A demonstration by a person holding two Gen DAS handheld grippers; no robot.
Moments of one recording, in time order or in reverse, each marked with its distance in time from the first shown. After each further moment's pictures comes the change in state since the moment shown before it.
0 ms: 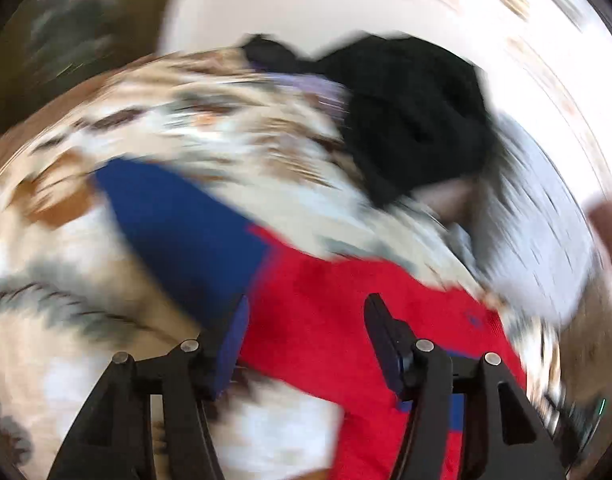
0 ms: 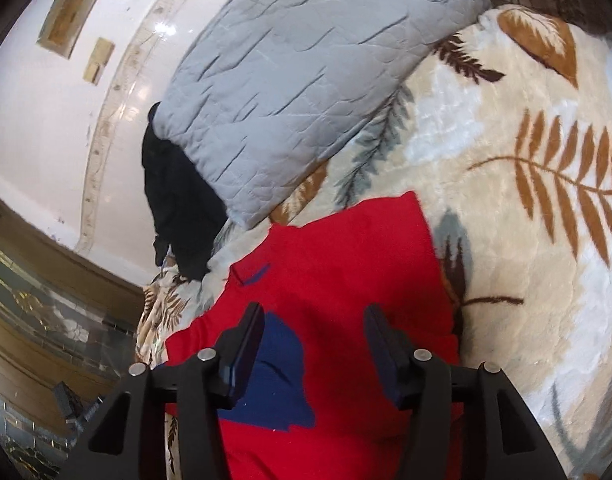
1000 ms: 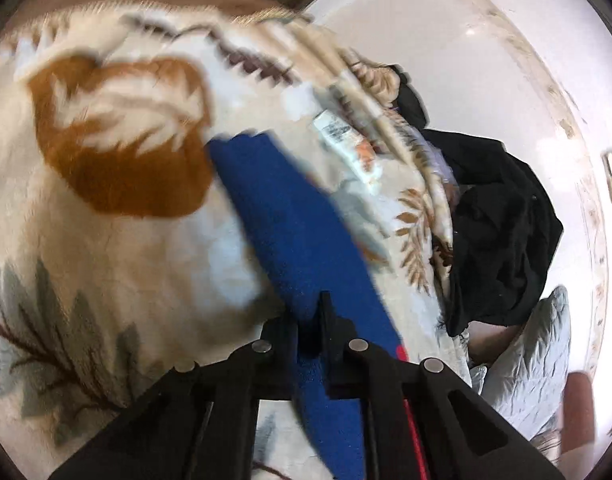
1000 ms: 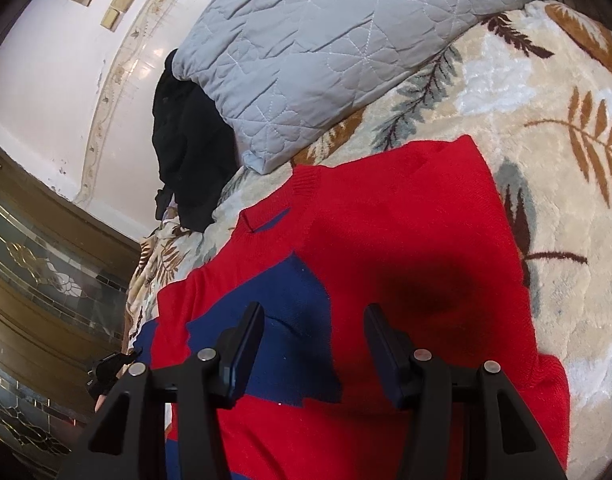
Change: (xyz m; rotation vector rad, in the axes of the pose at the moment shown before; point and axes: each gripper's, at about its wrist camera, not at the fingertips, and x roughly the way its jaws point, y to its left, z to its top) left arm 0.068 0.126 0.038 -0.418 -0.090 -0.079; right arm 0.033 0.025 -0.030 -0.102 0.090 0.000
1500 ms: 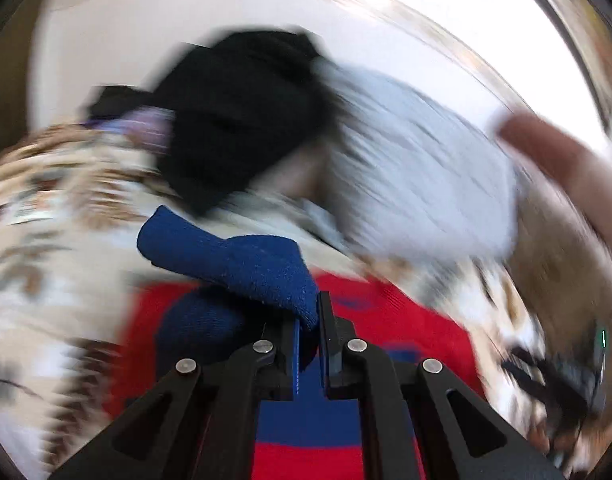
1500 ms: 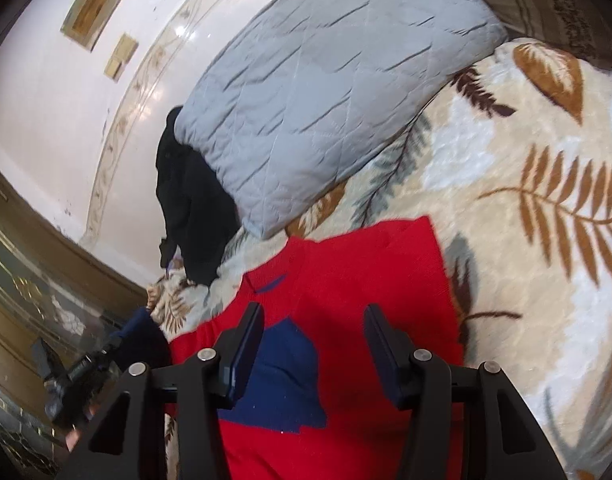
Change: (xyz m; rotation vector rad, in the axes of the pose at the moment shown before) left arm -0.041 -0.273 -0.232 0.878 0.183 -0.246; right arm -0.057 -0.017 0.026 0.058 -0.167 0.003
